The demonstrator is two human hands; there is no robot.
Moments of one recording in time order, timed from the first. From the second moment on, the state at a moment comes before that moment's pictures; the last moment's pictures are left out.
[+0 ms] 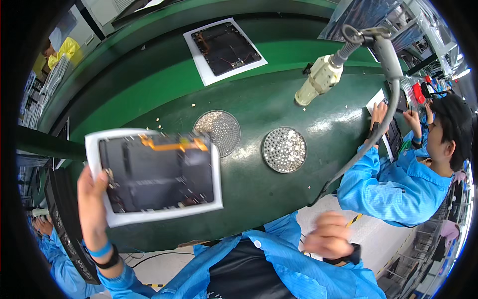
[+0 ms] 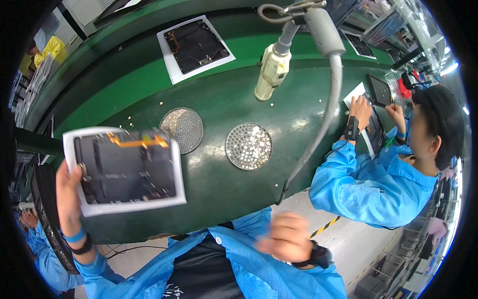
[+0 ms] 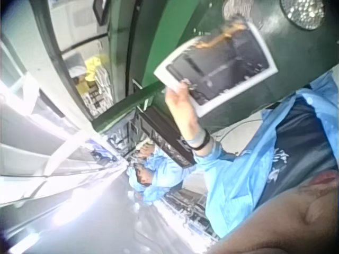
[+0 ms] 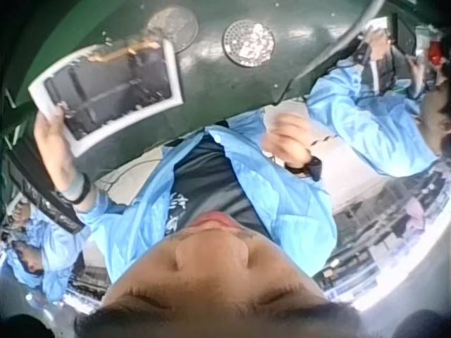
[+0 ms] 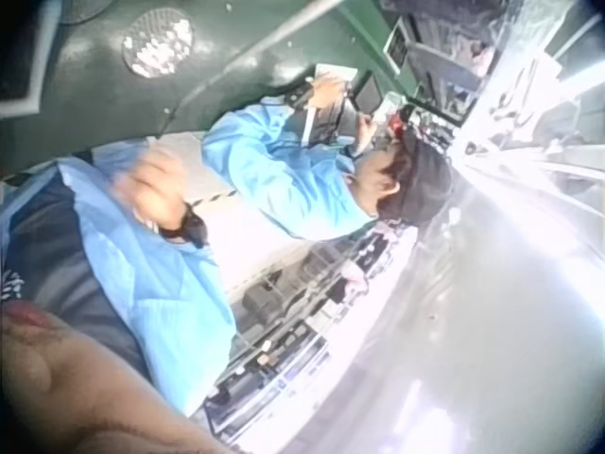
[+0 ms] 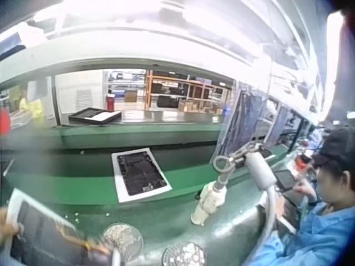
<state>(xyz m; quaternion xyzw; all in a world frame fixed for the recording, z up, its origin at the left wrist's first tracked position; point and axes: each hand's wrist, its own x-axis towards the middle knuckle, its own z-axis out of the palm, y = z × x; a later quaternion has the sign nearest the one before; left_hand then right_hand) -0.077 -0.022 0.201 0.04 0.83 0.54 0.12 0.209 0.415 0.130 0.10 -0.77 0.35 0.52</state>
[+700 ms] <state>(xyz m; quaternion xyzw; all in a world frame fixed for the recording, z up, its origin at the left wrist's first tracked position) -0.370 -0.109 0.063 0.00 0.93 0.18 -0.32 0.085 0.393 0.089 -0.25 -0.95 0.13 0.15</state>
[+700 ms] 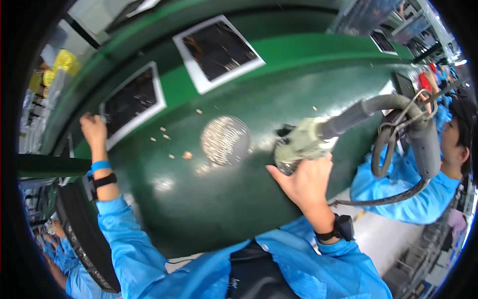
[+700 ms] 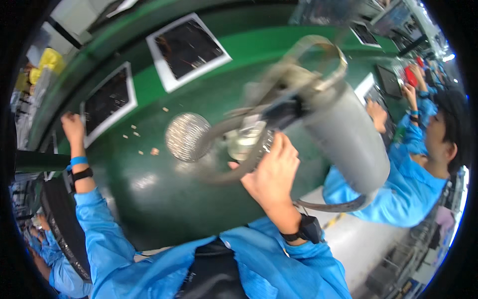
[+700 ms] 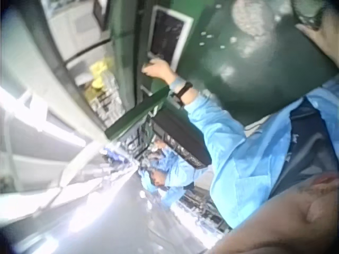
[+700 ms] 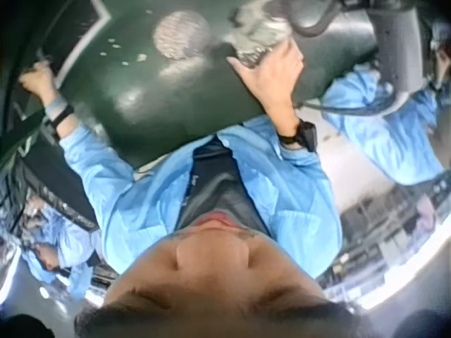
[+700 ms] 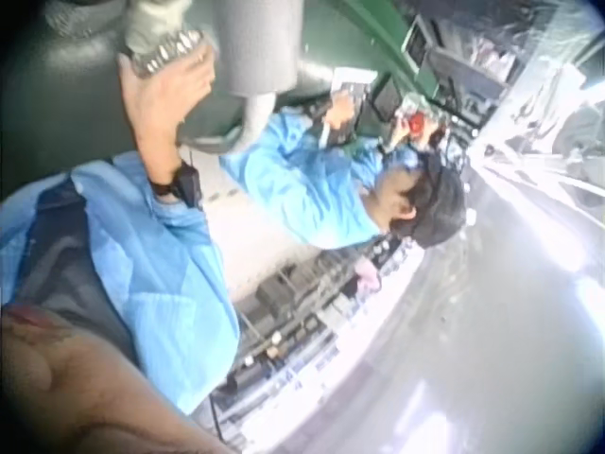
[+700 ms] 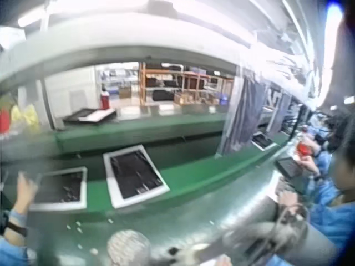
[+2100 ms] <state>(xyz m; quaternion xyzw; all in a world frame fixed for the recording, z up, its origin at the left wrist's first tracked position) -0.103 0.093 0.058 0.24 0.82 0.47 -0.20 -0.337 0.450 0.077 -0.21 -0.95 0.23 0.09</state>
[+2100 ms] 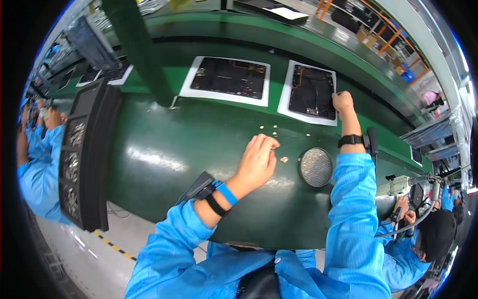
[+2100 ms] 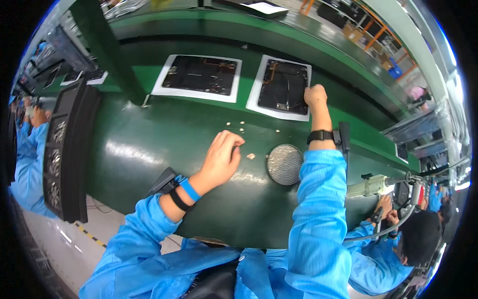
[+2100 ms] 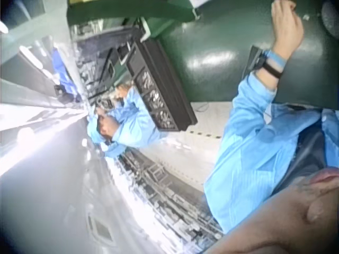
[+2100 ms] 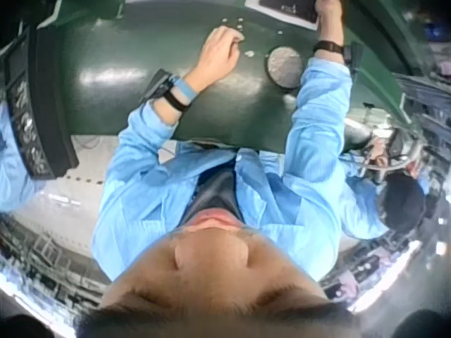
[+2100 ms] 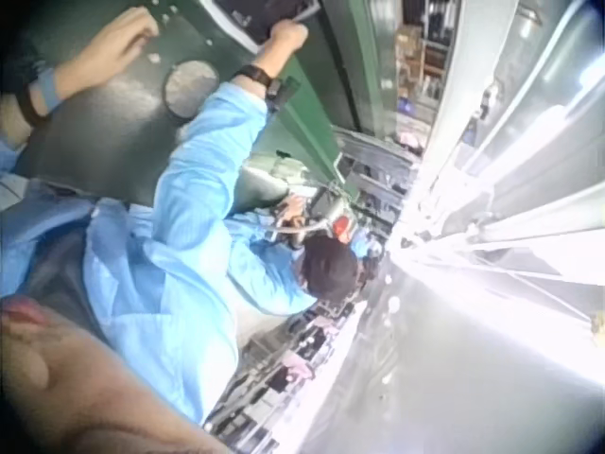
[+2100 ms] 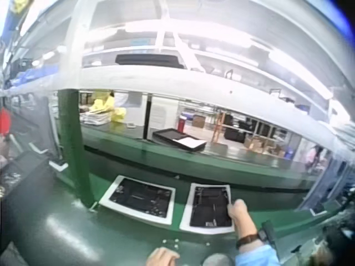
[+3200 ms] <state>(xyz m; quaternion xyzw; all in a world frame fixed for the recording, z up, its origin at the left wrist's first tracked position) 0.054 0.001 0.100 -0.05 0.53 0.76 0.38 0.162 0.305 0.154 0.11 -0.77 0.61 -0.13</state>
